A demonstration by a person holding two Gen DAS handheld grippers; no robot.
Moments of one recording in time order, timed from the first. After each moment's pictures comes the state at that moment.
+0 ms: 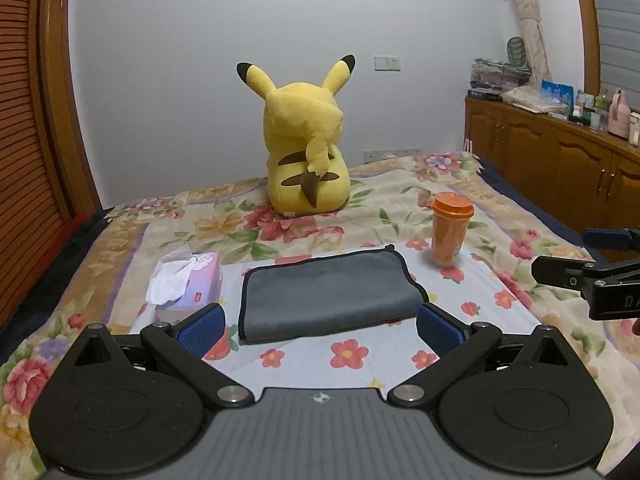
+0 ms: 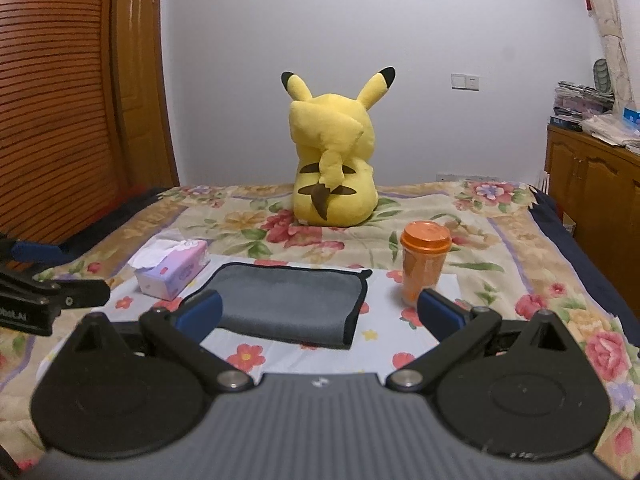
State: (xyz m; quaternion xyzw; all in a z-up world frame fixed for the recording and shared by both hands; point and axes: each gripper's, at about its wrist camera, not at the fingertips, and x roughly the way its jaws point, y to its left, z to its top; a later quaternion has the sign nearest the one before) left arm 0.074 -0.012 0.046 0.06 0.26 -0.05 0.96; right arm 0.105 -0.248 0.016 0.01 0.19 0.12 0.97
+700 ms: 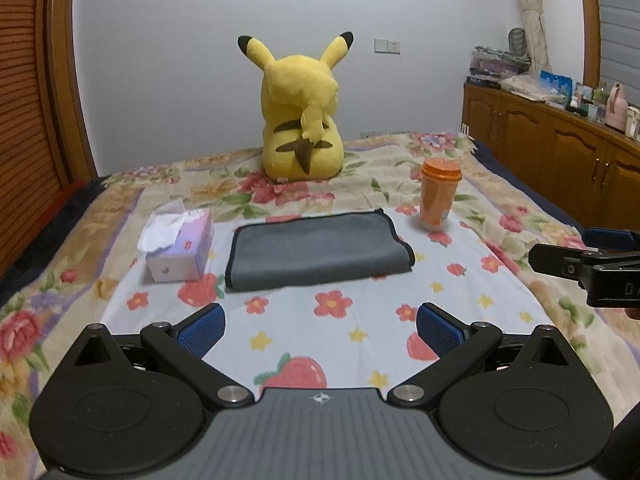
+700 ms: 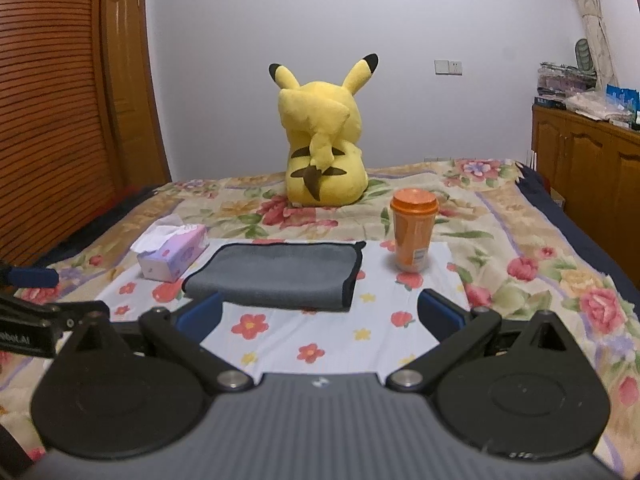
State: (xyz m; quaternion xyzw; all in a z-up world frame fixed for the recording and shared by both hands) left arm 0.040 -0.019 0.007 0.04 0.29 -0.05 0.96; right arm 0.073 -0.249 -0.011 0.03 0.21 0.11 0.97
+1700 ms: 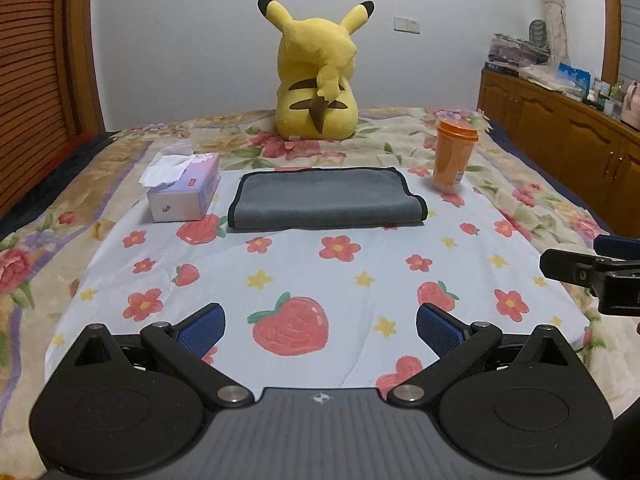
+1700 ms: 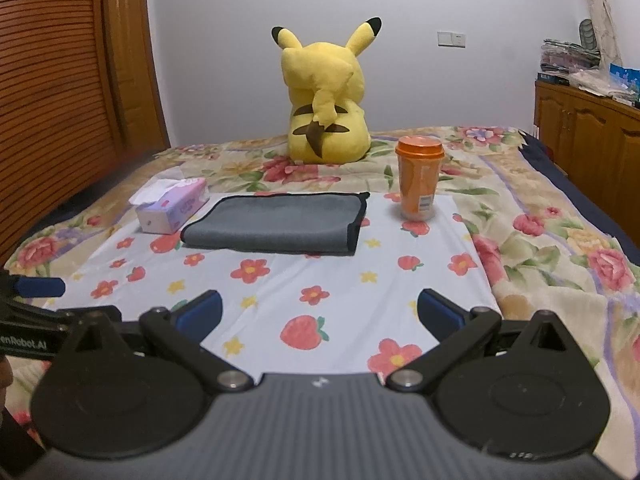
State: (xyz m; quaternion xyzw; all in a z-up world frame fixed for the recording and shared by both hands) left arm 0.027 -0.014 -0.044 0.01 0.32 -0.03 0.95; right arm 0.060 -0.239 -0.051 0.02 0.24 0.11 0.96
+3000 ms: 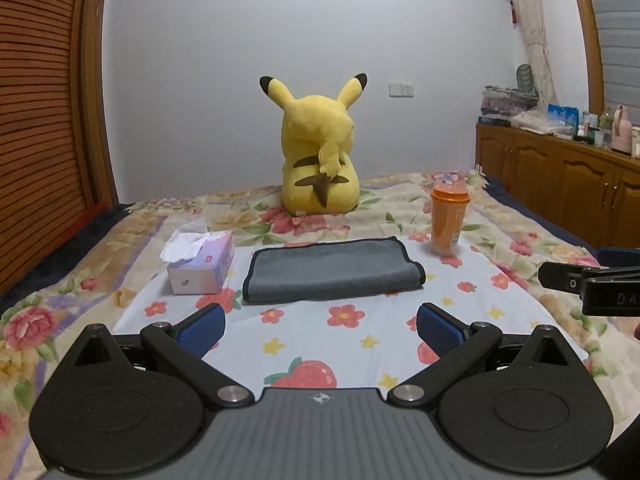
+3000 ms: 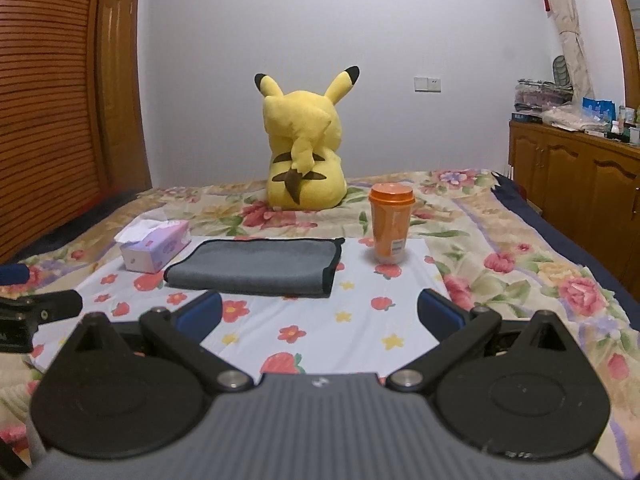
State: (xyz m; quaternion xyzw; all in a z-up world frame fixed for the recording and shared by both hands) left arm -0.006 -0.022 -0.021 0.04 0.20 -0.02 0.98; right arm 0.041 -0.250 -0.042 0.03 0.16 0.07 0.98
